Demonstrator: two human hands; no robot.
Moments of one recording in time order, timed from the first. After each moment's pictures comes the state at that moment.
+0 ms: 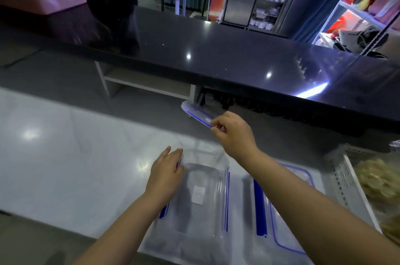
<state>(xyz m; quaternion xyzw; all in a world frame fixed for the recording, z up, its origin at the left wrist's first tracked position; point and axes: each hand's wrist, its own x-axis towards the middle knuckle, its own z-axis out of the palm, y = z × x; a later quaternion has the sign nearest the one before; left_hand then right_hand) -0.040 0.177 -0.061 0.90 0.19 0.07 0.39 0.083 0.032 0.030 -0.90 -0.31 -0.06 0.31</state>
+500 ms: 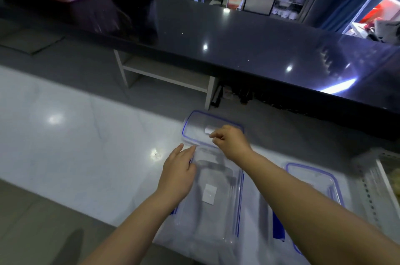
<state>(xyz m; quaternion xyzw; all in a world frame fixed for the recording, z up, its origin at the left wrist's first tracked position) -0.050 0.179 -0.060 0.89 0.22 0.06 0.40 0.095 0.069 -0.037 -0.91 -0.29 0.13 0.26</state>
